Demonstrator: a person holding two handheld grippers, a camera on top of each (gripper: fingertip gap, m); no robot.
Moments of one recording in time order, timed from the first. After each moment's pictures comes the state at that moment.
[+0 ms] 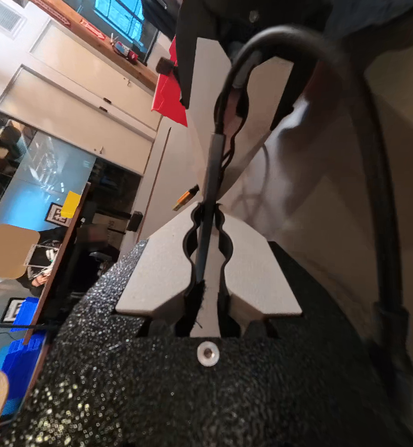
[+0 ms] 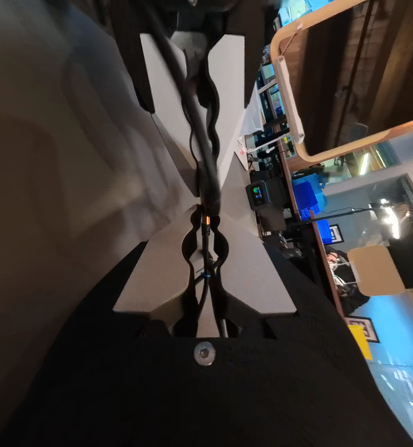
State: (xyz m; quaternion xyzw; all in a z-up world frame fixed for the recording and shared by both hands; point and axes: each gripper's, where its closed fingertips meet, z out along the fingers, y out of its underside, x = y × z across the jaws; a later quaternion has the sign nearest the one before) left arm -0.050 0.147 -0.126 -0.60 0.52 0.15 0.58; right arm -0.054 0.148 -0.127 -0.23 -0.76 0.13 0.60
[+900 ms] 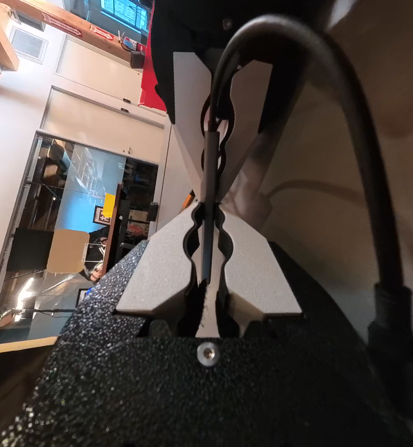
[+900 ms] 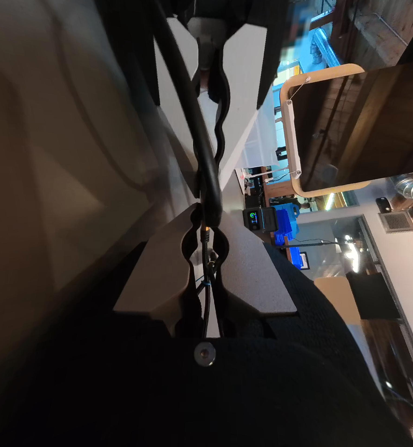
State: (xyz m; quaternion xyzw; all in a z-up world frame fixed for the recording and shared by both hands) left arm -0.054 0.111 -0.157 -0.56 0.55 0.25 0.56; right arm -0.064 0.115 -0.160 -0.13 -0.76 0.09 0.63
